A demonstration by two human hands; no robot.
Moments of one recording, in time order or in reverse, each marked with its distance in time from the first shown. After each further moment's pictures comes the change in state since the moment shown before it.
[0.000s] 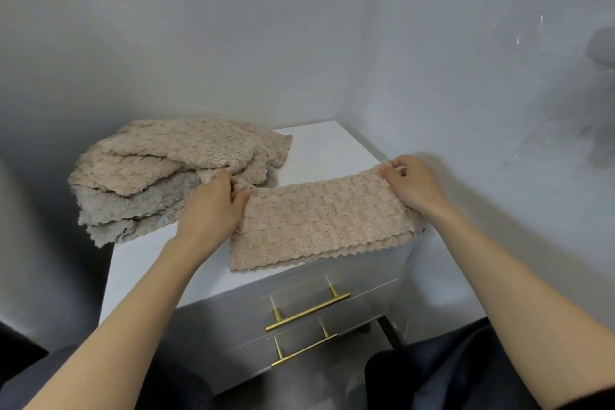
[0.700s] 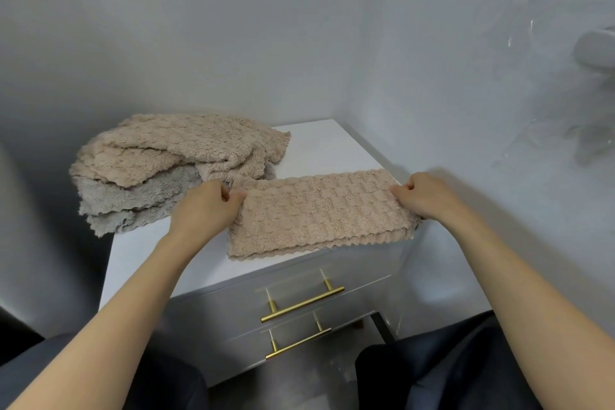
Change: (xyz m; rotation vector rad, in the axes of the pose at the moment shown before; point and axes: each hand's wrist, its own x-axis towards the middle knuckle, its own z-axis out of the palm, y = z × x) left_hand -0.003 -0.007 0.001 0.012 -0.093 -0.176; right_hand -0.022 0.002 -0.027 -0.334 -0.199 0.138
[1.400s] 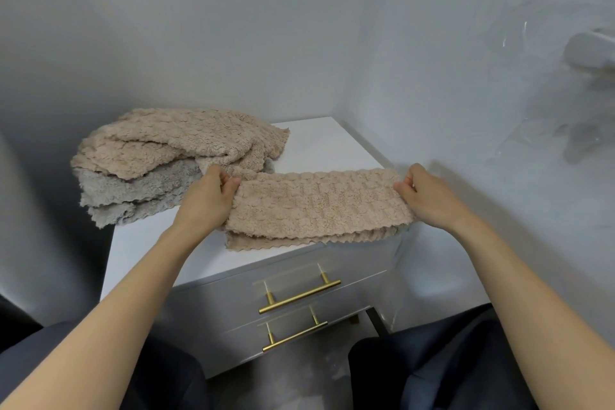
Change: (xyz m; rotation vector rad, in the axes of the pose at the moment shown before) left_hand -0.002 0.000 0.003 -0.211 0.010 0.063; right_hand -0.021 0.008 -0.001 0.072 0.093 -0.211
